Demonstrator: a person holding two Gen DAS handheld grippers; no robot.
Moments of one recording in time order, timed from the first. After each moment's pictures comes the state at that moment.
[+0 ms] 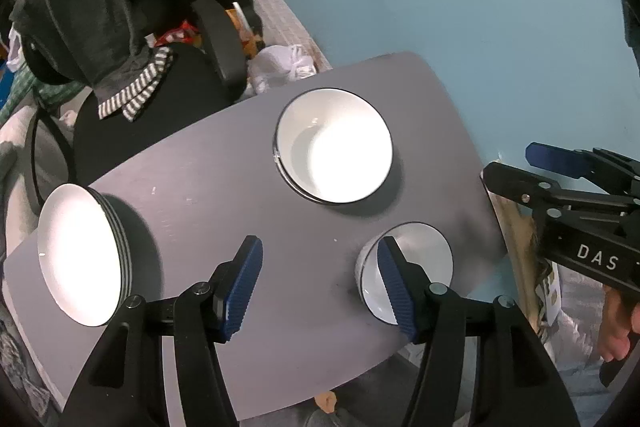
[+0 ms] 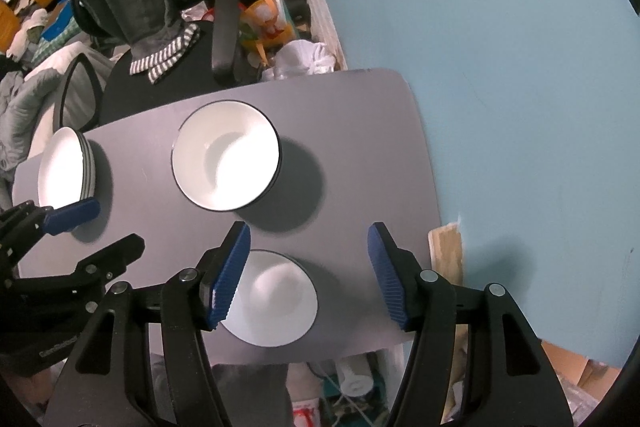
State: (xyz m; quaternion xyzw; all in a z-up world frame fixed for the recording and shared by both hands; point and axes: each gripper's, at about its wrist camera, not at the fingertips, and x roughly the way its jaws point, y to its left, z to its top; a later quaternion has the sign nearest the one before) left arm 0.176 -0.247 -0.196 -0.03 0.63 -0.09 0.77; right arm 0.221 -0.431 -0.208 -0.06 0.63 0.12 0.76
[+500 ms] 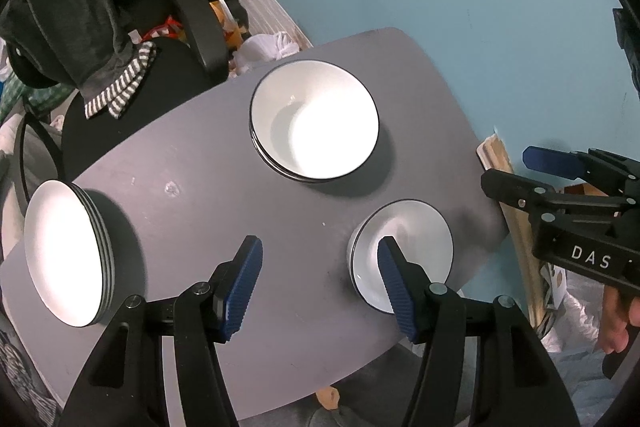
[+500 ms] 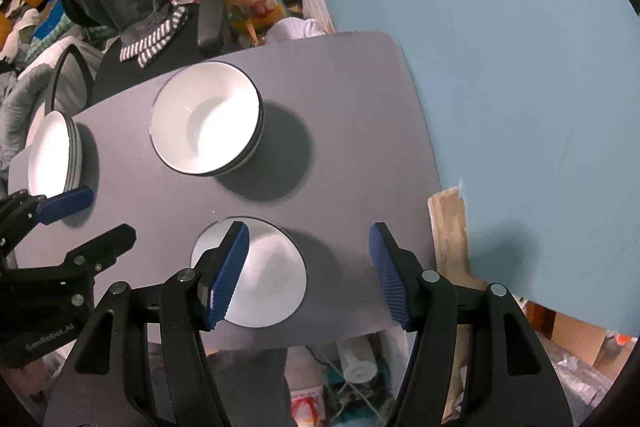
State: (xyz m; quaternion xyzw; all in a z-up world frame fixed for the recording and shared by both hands) left arm 0.166 -0.261 -0.216 -0.02 0.64 -0.10 0.76; right arm 0.203 -0.451 -0.232 -0.05 0.65 0.10 0.75
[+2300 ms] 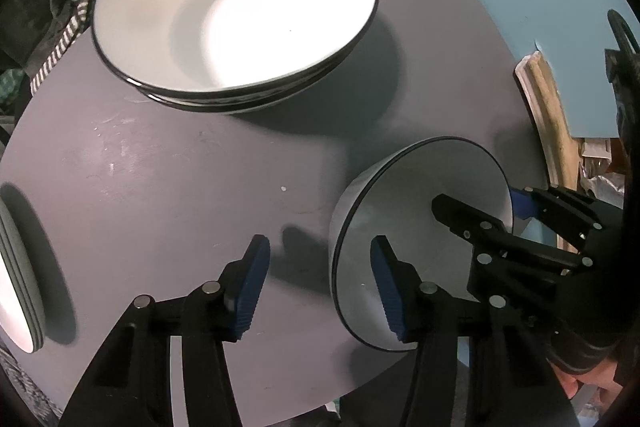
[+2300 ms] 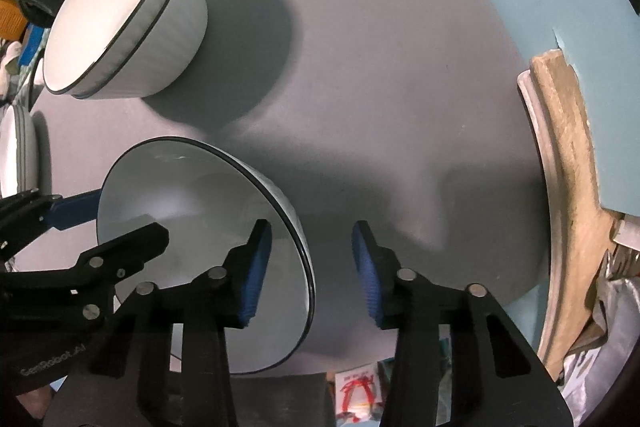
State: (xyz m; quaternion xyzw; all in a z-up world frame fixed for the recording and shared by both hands) left arm 0.175 -0.303 -0.328 0.01 0.73 -0.13 0.67; right arm 0.185 -0.469 -0.351 0.04 0.71 0.09 0.70
